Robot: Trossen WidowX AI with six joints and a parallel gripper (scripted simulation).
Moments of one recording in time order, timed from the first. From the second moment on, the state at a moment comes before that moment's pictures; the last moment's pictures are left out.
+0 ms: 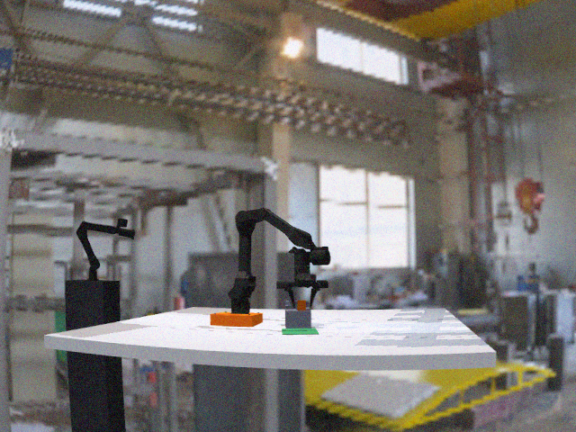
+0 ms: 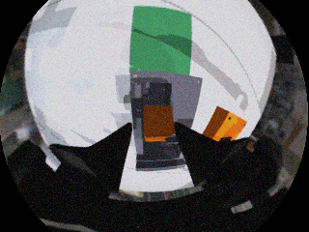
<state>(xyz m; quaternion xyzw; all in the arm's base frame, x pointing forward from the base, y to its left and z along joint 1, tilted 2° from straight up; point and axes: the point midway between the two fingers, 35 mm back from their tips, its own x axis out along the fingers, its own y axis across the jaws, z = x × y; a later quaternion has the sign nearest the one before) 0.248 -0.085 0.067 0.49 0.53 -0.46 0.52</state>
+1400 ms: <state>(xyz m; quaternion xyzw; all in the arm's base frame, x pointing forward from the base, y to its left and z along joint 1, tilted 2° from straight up) 0.245 -0.086 0.088 0.49 0.53 -0.46 0.52</state>
